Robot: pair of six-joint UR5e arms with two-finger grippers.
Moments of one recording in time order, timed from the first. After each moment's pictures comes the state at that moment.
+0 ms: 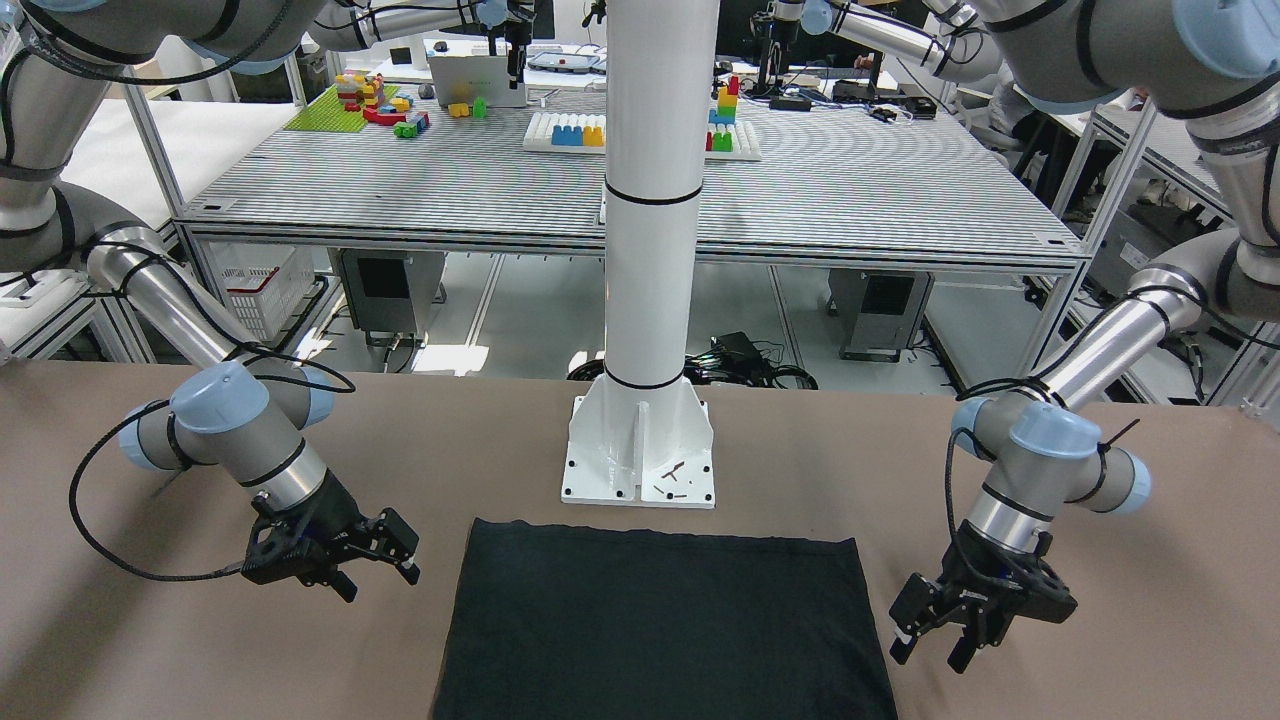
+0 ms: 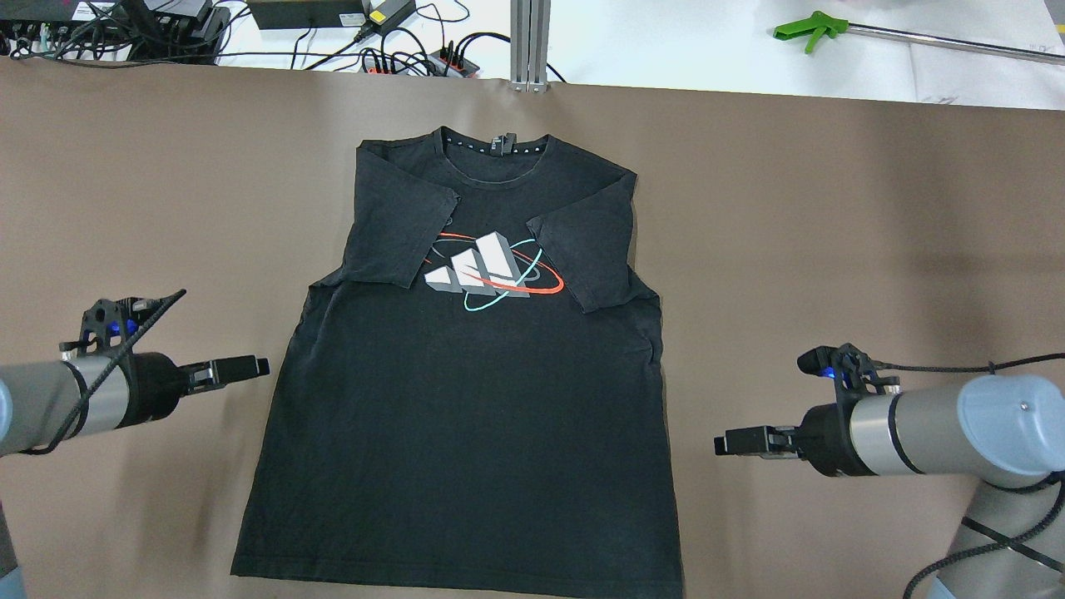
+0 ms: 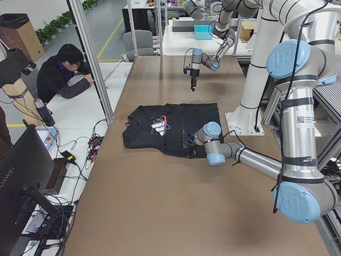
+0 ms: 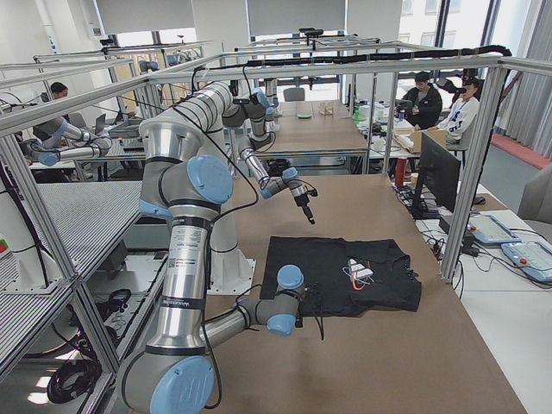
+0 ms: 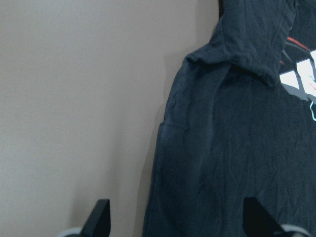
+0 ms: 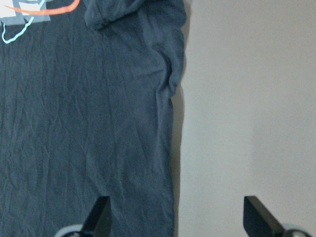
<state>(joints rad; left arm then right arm) -0.57 -1.50 -1.92 -2.48 -1.64 -1.47 0.61 -1.61 1.94 -0.73 2.02 1.29</state>
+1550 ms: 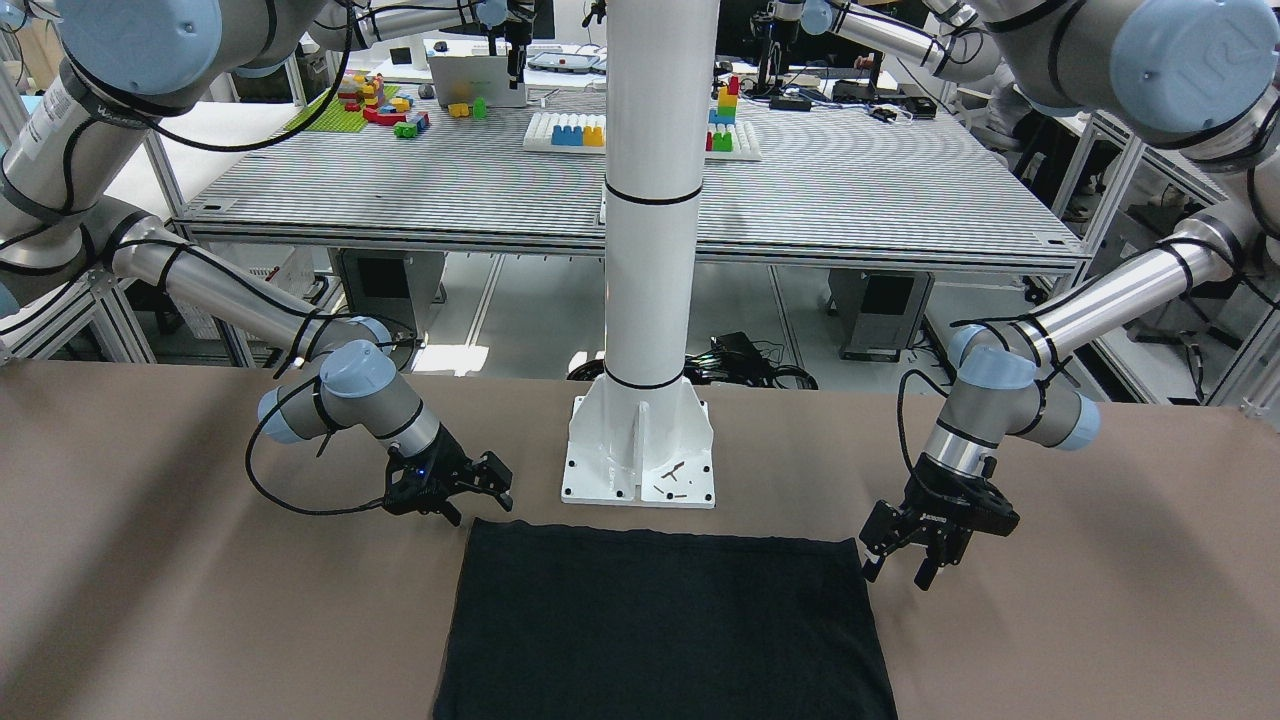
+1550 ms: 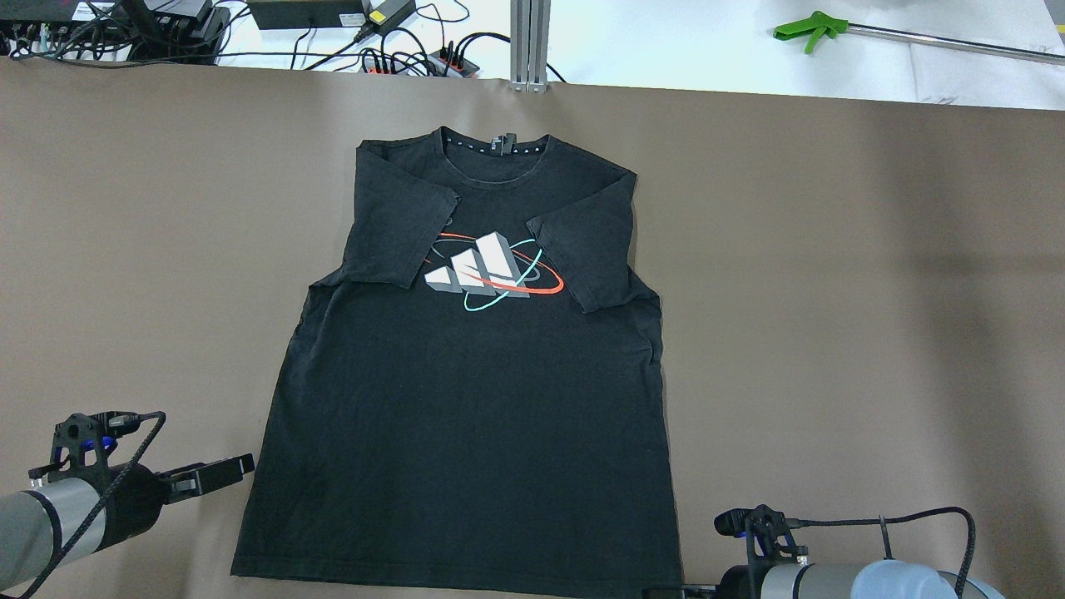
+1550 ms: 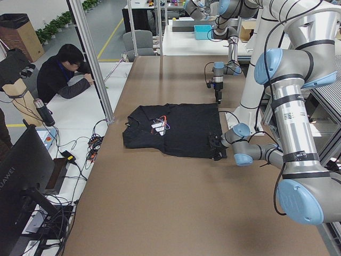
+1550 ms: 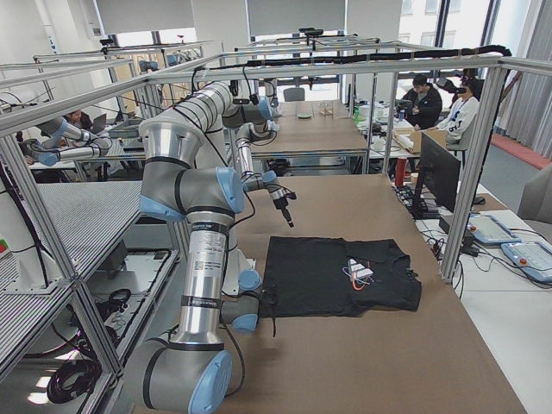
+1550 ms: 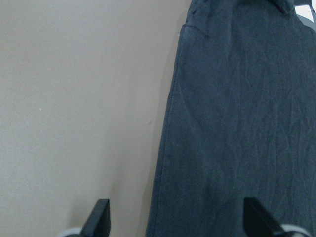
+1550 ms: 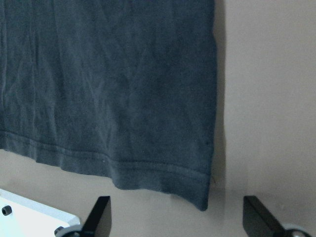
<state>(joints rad) -0.25 -1.32 -2.07 -2.48 -1.34 -1.62 0.16 -1.62 1.94 -0.66 1.71 1.51</state>
